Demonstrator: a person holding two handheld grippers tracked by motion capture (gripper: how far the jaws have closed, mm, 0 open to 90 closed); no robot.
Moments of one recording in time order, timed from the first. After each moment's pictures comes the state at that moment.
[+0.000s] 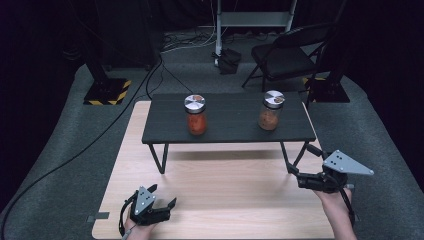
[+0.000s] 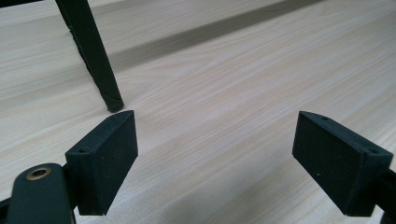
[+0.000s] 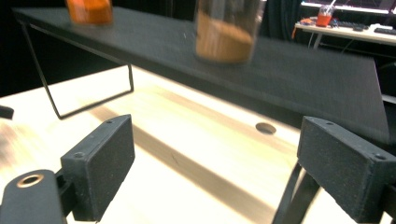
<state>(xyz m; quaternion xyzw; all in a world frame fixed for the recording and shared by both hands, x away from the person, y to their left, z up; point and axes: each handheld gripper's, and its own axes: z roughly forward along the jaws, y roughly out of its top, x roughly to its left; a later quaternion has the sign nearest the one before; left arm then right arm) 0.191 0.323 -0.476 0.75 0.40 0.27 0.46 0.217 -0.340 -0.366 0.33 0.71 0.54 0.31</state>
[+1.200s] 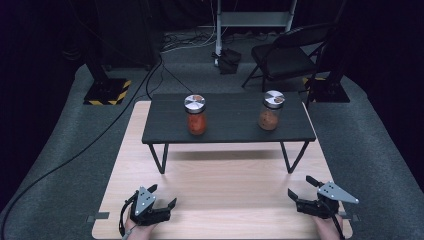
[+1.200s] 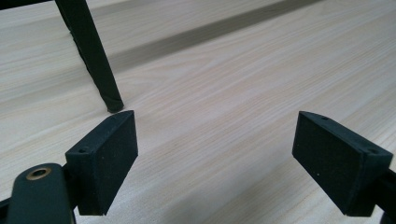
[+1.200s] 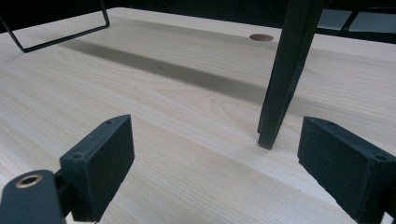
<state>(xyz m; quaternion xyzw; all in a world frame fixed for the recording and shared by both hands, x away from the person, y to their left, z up) 0.190 0.322 -0.476 0.75 0.40 0.27 0.46 0.201 -0.359 -0.477 0.40 0.71 0.52 0.28</state>
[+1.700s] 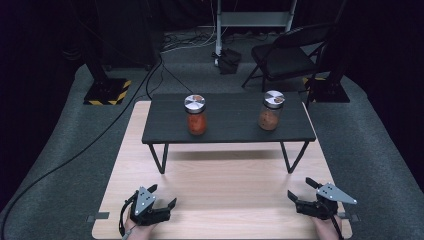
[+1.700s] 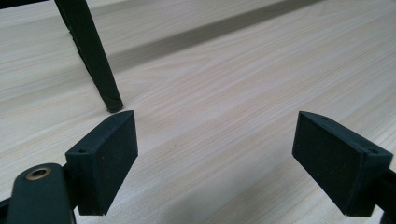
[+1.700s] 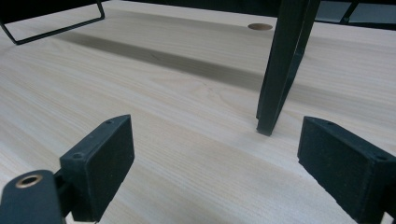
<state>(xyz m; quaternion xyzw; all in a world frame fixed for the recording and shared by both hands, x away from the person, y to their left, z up) 0.190 0.323 -0.476 0.75 0.40 0.27 0.46 0.202 -0.360 -0.484 0.41 0.71 0.51 0.28</state>
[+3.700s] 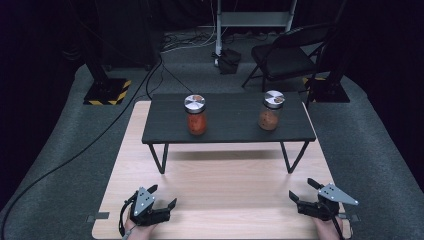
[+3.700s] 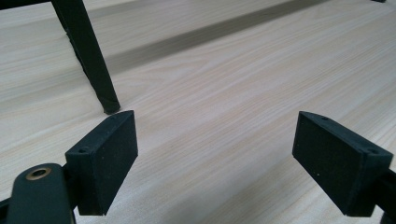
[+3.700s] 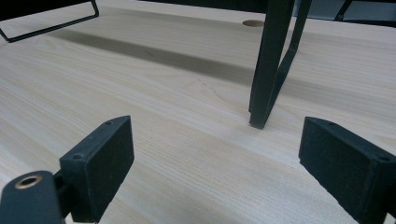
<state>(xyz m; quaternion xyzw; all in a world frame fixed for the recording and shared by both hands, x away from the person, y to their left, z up) 0.190 0.325 -0.477 0.75 0.40 0.27 0.47 0.200 -0.363 -0.486 0.41 0.71 0.50 0.28</state>
